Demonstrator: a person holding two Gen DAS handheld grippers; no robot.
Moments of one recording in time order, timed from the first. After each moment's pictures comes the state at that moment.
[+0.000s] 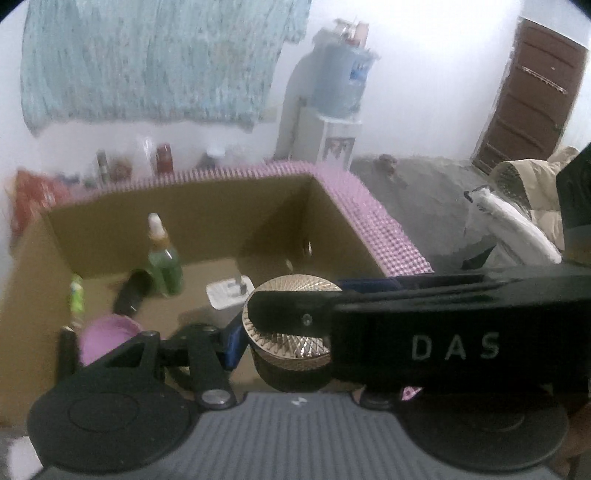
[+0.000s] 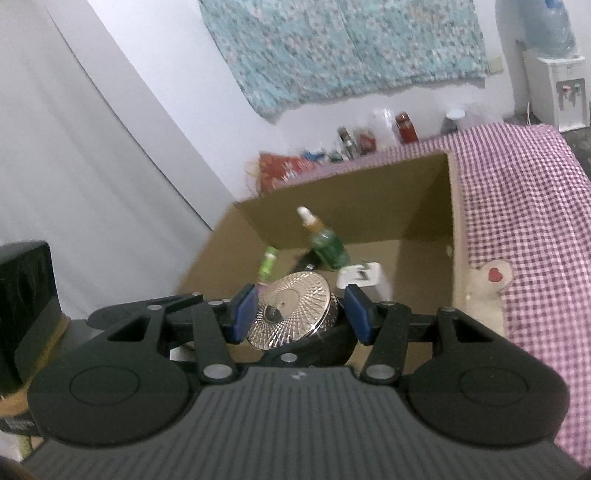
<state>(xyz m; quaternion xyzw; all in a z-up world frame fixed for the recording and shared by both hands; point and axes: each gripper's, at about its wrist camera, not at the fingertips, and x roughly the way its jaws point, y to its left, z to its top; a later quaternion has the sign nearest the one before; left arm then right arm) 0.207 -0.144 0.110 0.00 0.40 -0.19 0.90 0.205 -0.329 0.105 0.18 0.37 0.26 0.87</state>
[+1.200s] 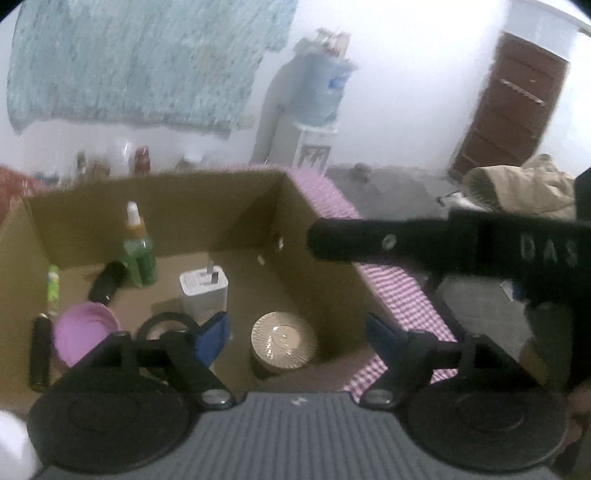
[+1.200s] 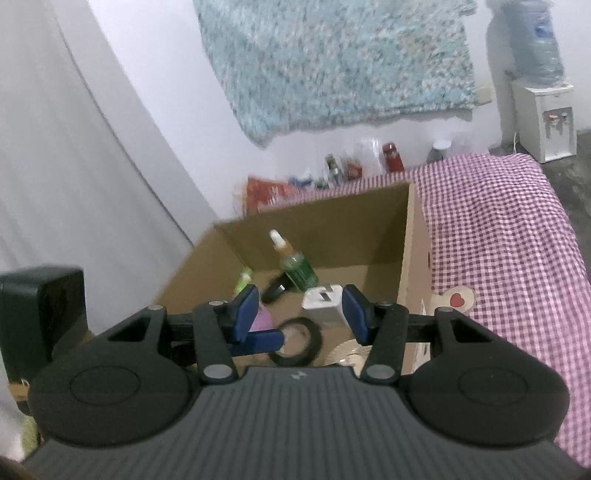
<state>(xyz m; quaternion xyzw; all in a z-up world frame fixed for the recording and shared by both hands) 0.170 -0.141 0.119 -0.02 0.37 -0.23 0.90 0.162 -0.368 0.115 0.20 0.29 0.24 0.90</state>
